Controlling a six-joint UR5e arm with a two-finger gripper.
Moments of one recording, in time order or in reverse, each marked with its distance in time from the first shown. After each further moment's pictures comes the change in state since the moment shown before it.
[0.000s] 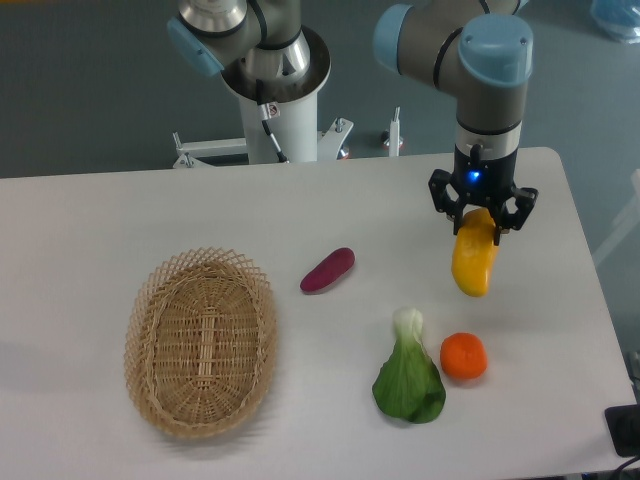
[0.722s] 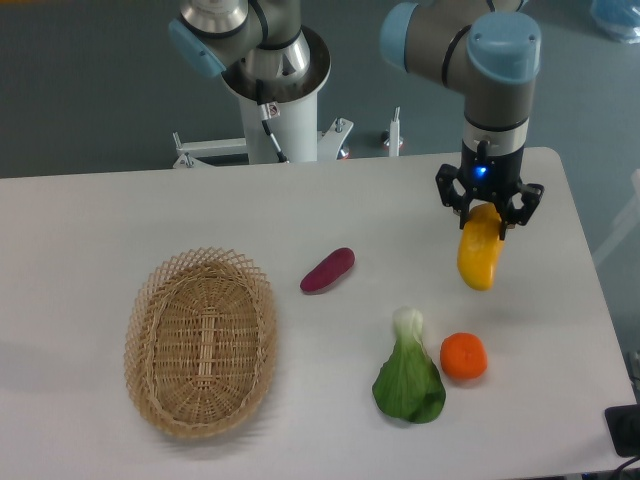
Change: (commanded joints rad) arm 0.087 -0.011 -0.034 0.017 0.003 0.194
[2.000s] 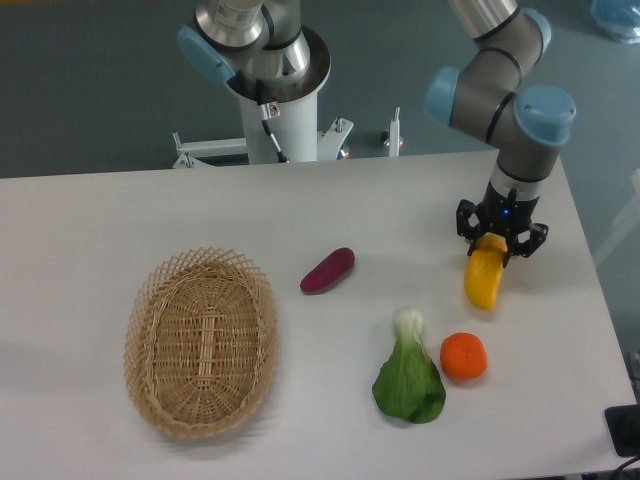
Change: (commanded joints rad) arm 0.066 -0.215 -0.048 0.120 -0.107 -0.053
